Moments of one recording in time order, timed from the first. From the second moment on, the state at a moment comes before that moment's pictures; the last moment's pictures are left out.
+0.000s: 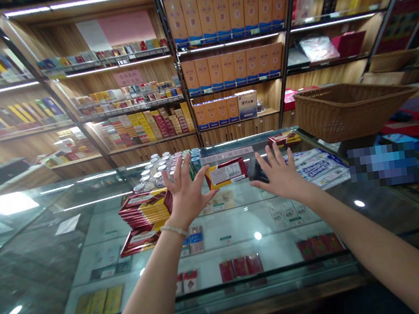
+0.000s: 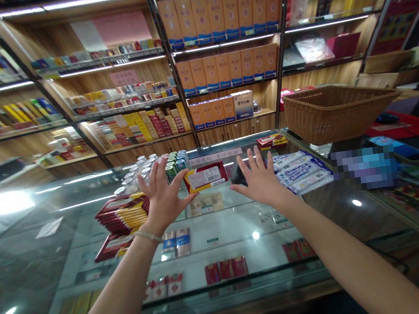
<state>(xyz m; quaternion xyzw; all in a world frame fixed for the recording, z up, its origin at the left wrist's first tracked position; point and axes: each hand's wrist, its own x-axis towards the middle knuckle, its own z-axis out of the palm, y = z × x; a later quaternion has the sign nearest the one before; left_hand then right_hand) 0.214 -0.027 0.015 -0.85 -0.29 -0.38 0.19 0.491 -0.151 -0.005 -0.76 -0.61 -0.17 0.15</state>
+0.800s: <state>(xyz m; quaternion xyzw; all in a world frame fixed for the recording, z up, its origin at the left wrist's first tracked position) 0.214 -0.023 0.013 -0.86 -0.30 -0.37 0.18 0.484 -0.147 -0.006 -0.81 -0.57 -0.07 0.08</state>
